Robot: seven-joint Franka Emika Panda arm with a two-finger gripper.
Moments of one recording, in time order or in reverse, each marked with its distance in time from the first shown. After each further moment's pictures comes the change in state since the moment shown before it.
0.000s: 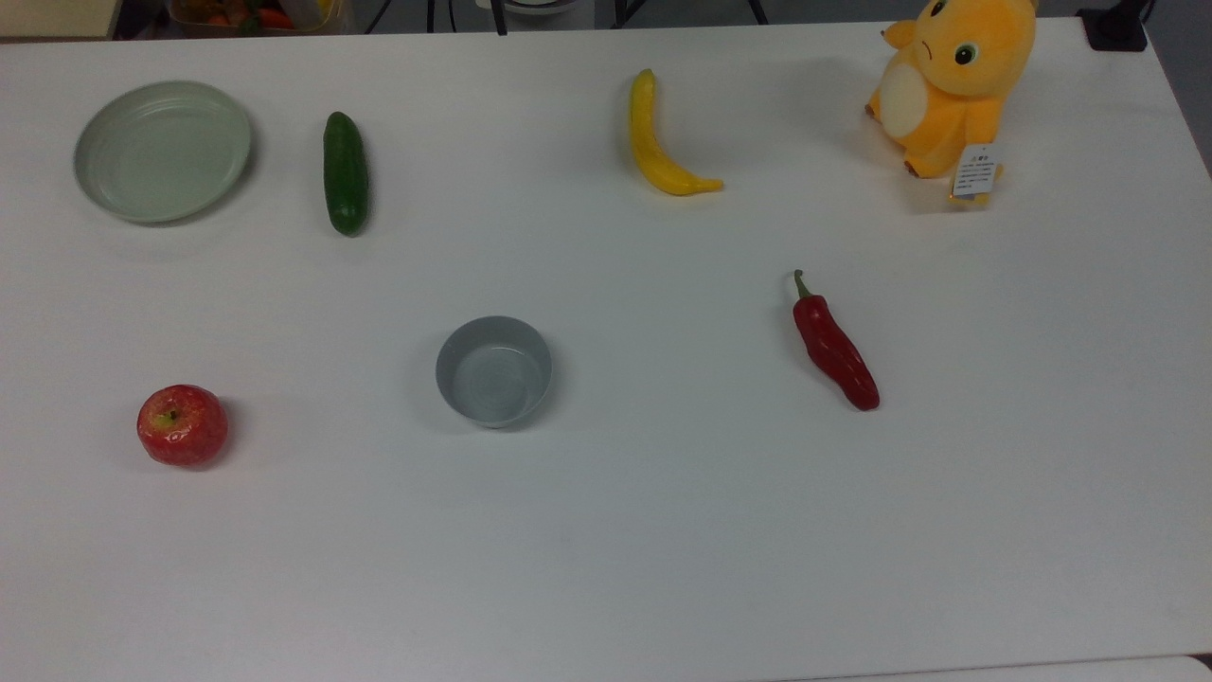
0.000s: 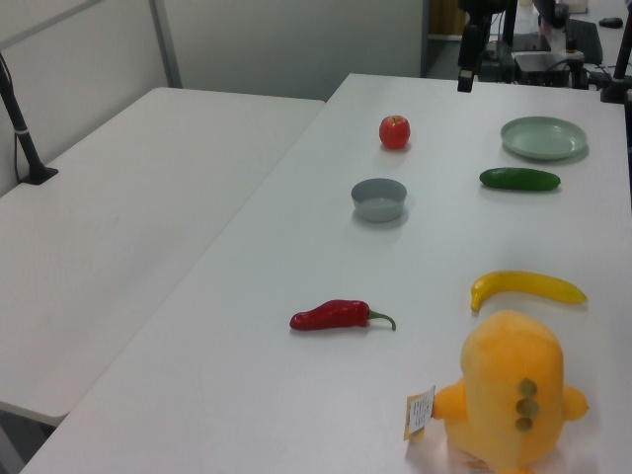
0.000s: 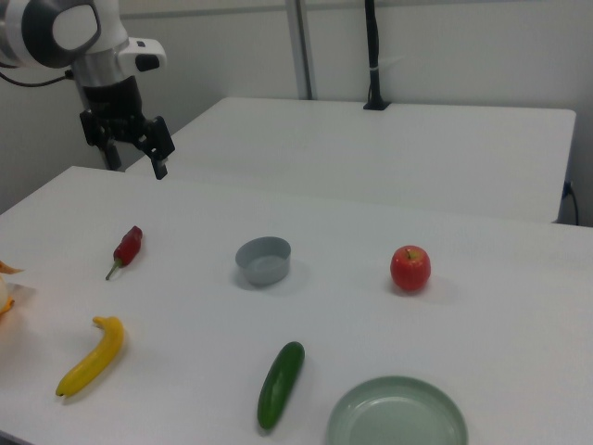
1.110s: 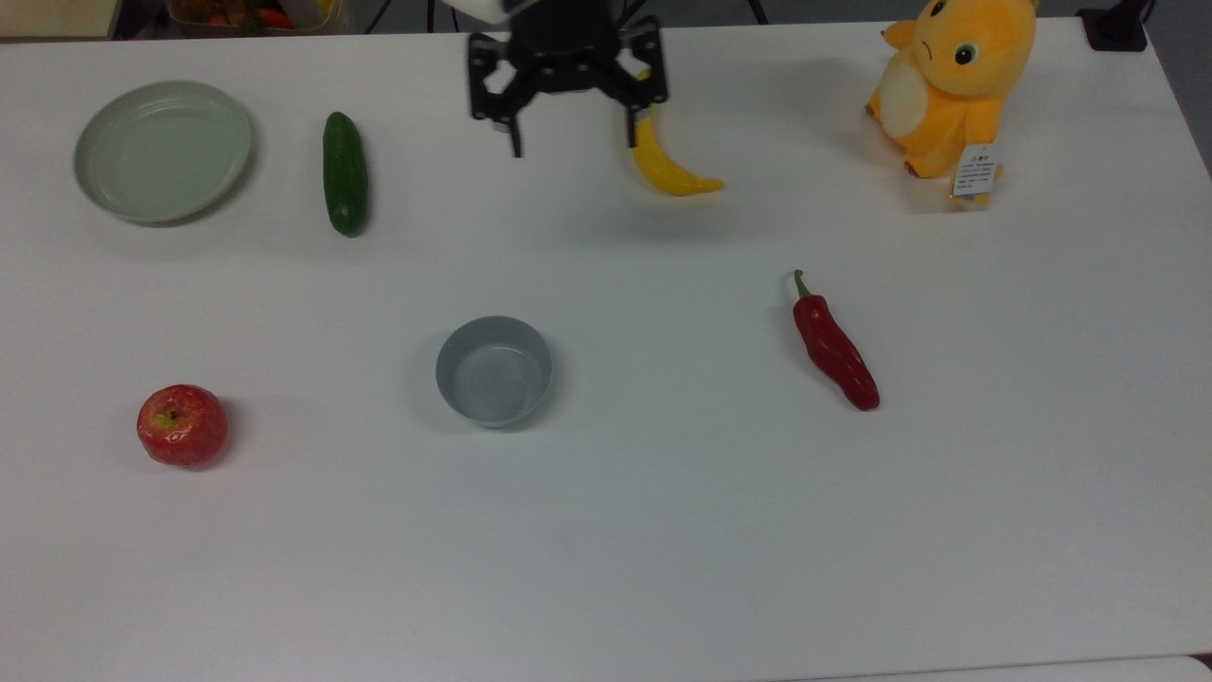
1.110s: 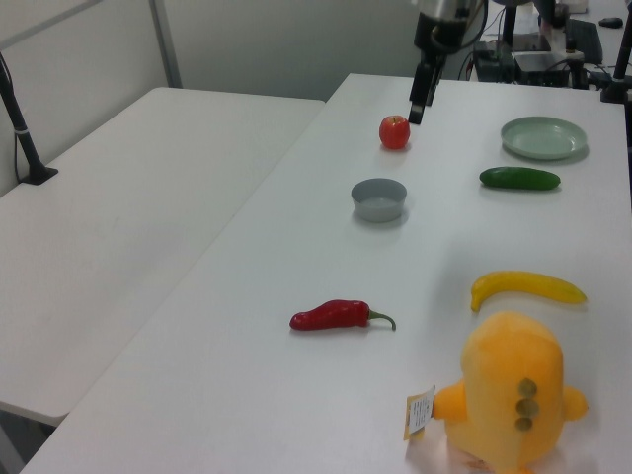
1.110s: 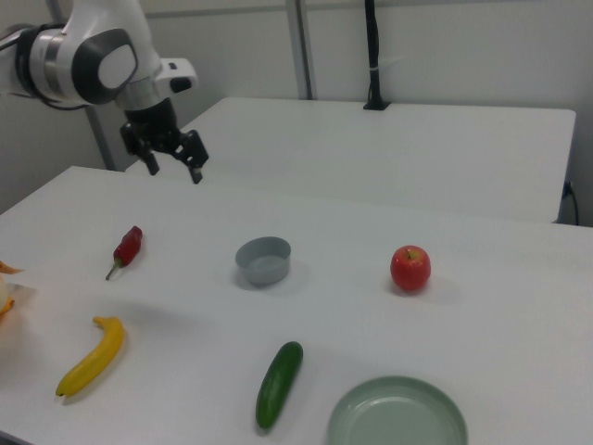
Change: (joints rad) arm -0.005 0.132 0.006 -0.007 -0.003 0.259 -0.009
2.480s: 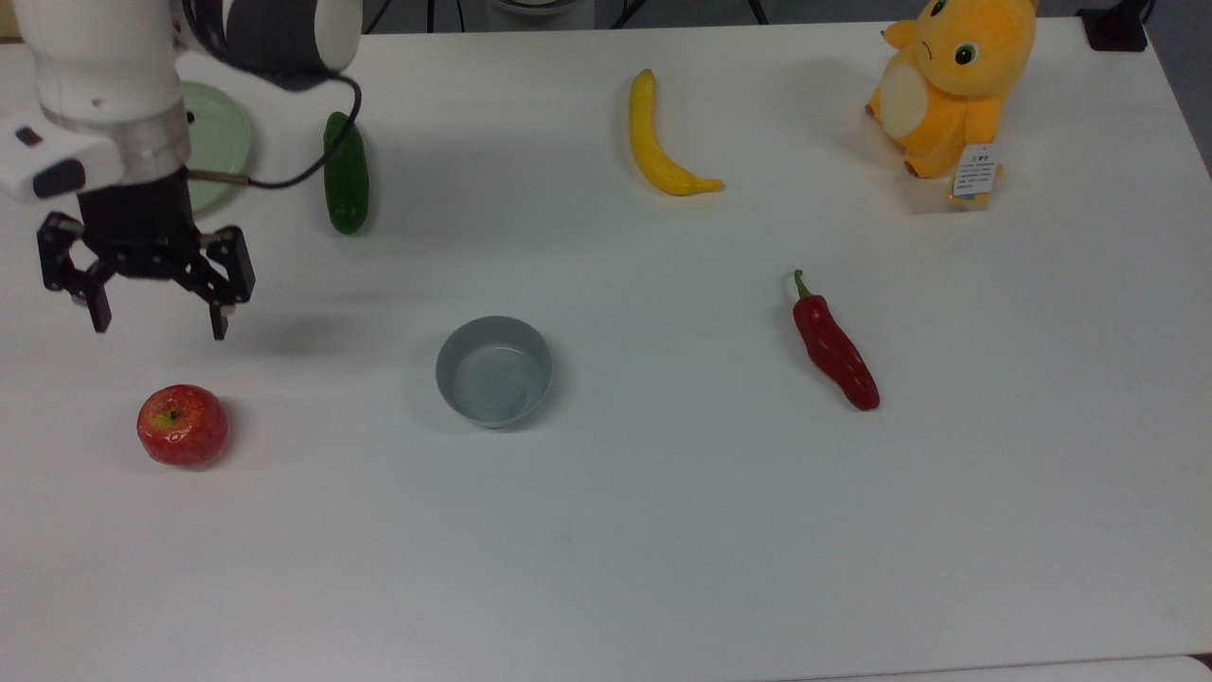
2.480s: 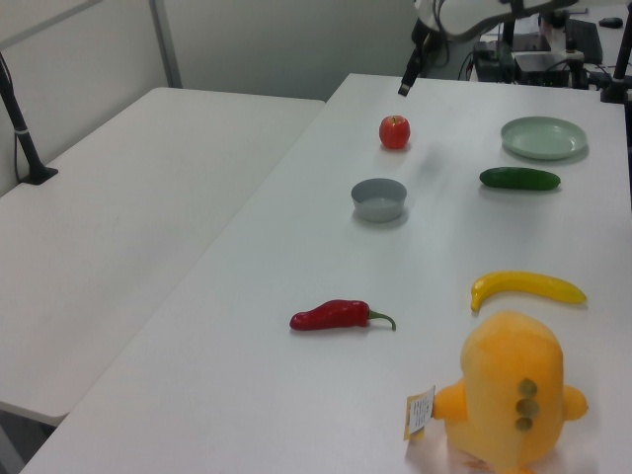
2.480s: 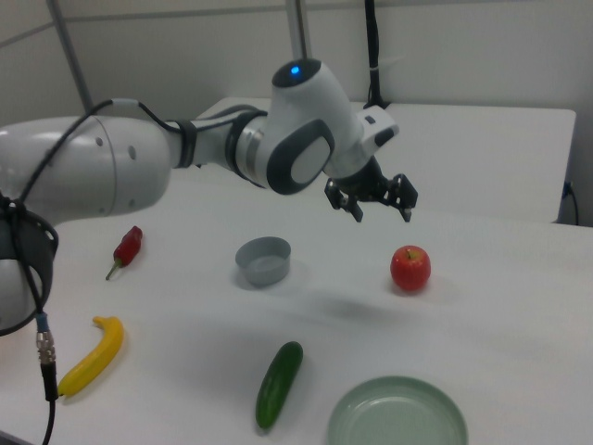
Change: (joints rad) arm -0.273 0.428 -0.180 0.244 0.000 0.437 -0.443
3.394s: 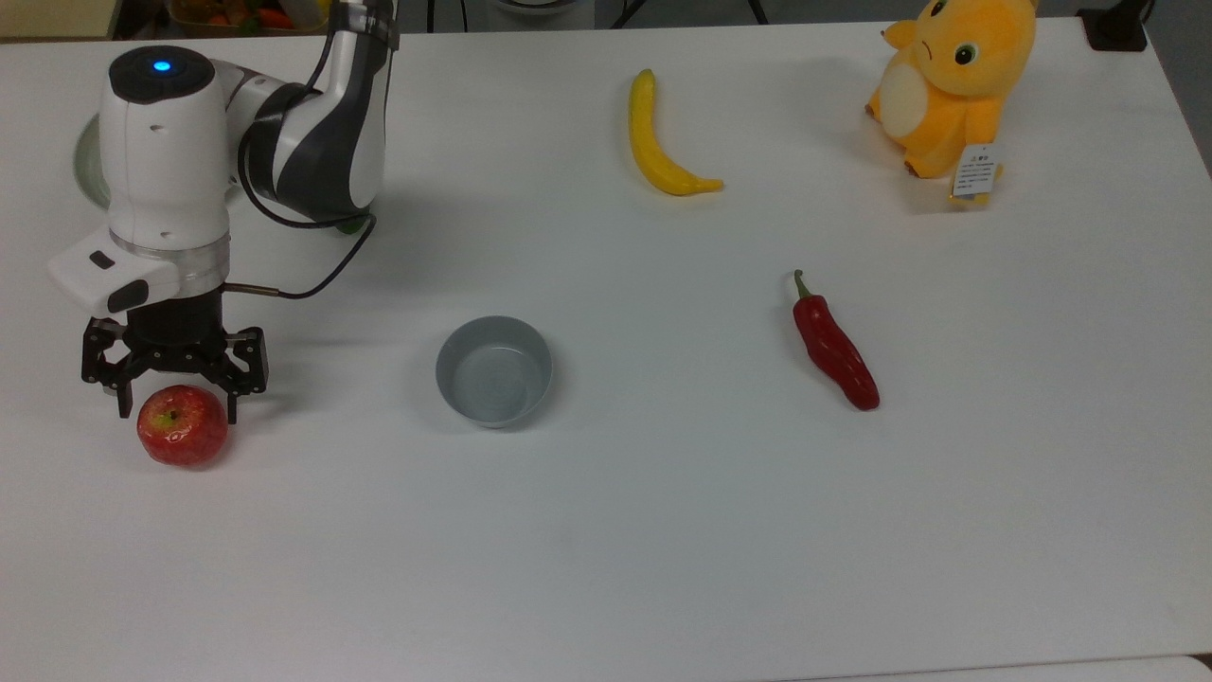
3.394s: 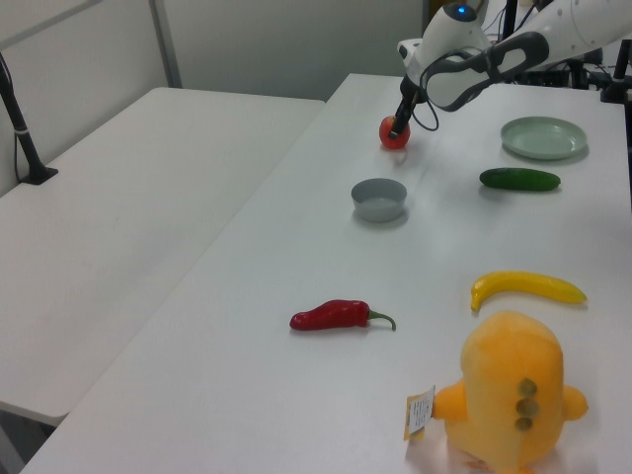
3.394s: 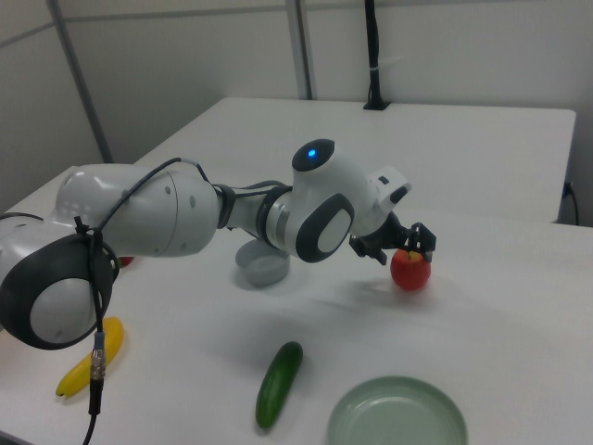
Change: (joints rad) arm -0.011 0.204 0.000 -0.002 -0.047 0.301 -0.020
